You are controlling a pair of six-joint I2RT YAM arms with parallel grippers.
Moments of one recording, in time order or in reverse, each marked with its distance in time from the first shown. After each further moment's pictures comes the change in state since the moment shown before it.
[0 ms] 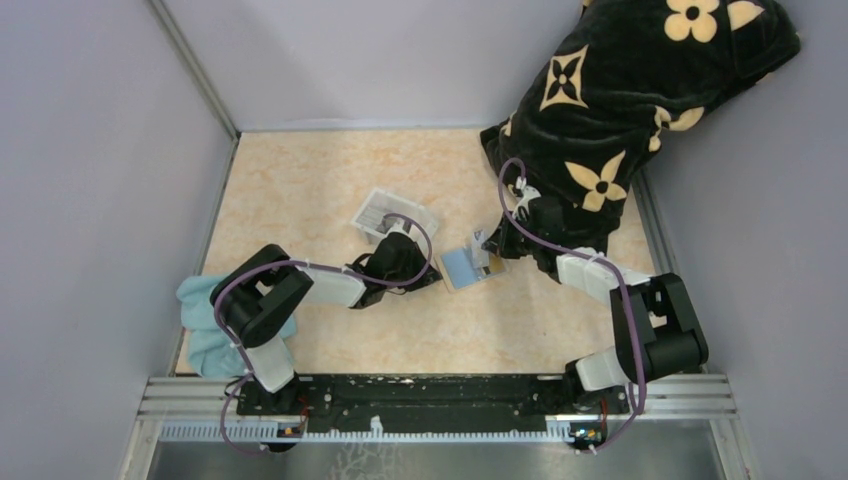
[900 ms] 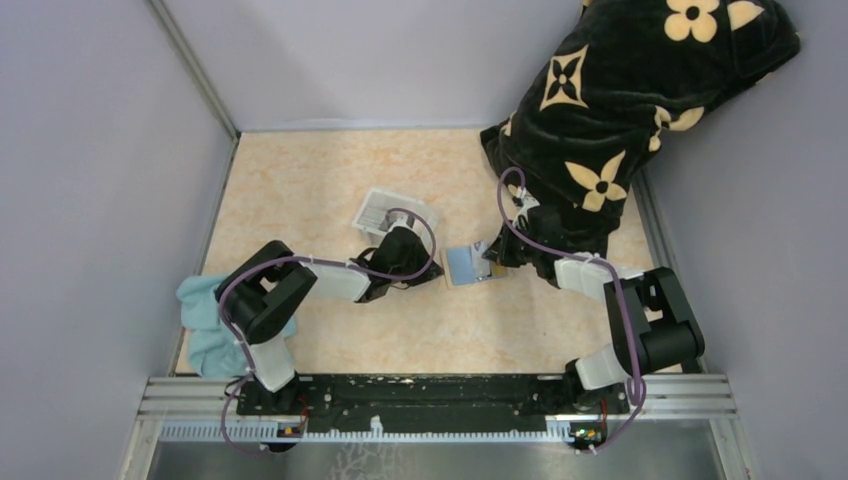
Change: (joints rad) left arm 0.000 0.029 0.059 -0.044 -0.016 0.015; right arm 0.005 0.035 -0.059 0.053 -0.006 0.016
